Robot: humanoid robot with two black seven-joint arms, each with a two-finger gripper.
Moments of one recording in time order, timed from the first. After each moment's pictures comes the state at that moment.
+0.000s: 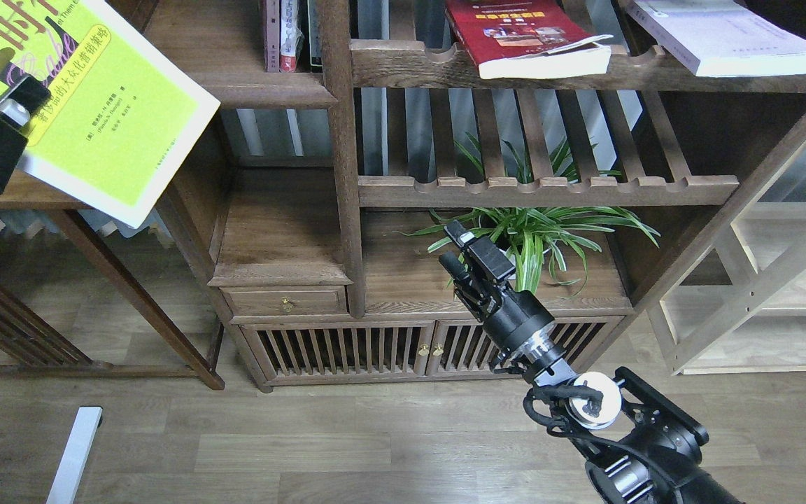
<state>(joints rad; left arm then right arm) -0.03 0.41 -1.84 -1.77 0.37 -0.49 0.37 0.24 -0.06 0.95 1.02 0.34 0.54 -0.09</state>
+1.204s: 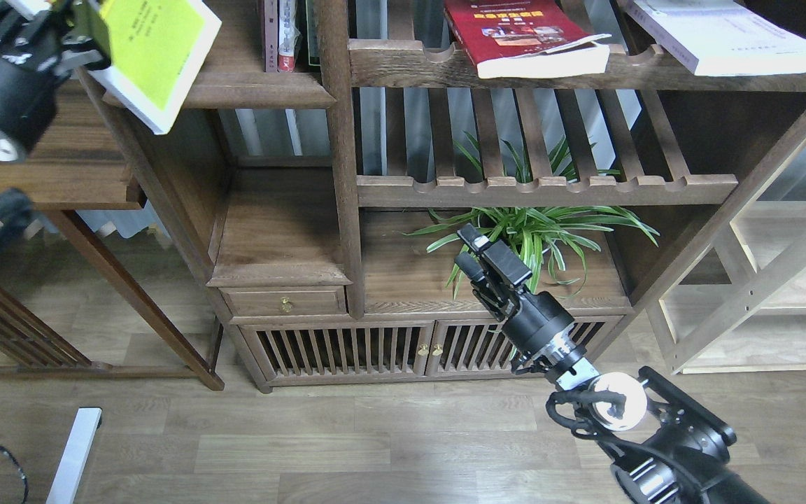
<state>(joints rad) -0.50 0.35 -1.44 -1.74 0.82 0.18 0.41 0.23 -0.17 0.93 1.07 0.32 0.58 -0.09</state>
